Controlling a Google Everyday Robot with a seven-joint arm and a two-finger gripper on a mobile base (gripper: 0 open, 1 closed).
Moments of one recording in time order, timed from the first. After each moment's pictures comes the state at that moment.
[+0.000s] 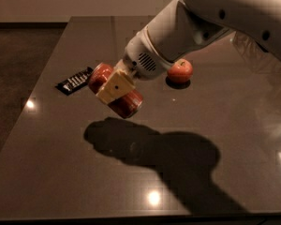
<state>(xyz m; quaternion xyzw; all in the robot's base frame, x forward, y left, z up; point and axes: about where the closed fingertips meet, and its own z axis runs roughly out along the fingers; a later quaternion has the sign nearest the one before) 0.472 0.062 0.941 -0.55 0.74 0.27 0.27</state>
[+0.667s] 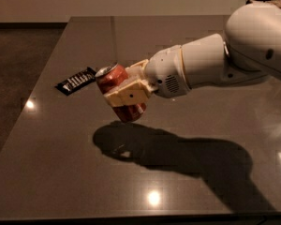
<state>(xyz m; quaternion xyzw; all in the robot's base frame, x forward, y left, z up) 0.464 0.047 0.948 -0.51 0.68 0.36 0.39</state>
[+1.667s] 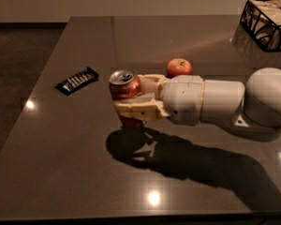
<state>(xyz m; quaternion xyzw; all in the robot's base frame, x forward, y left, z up) 0.452 0.025 0.939 -0.46 0.60 0.38 0.53</state>
